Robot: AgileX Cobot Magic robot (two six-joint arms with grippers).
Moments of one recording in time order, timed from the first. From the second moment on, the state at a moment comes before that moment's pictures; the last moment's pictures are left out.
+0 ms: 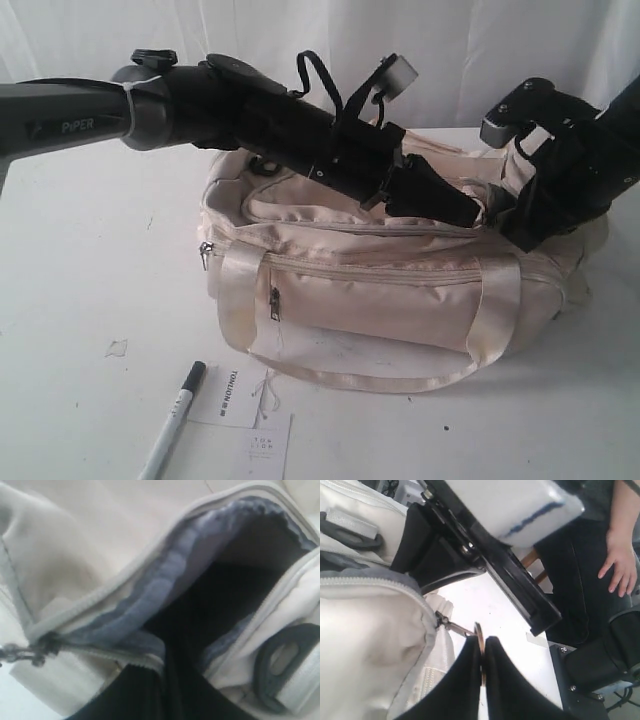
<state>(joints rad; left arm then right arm) -0.49 2.15 -1.78 -1.35 1.18 1.20 0.05 1.64 -1.18 0.31 0.88 -0.92</state>
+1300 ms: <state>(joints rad) -0.45 2.14 -1.65 -1.49 1.12 1.33 -0.04 1.63 -1.25 0.50 0.89 -0.45</state>
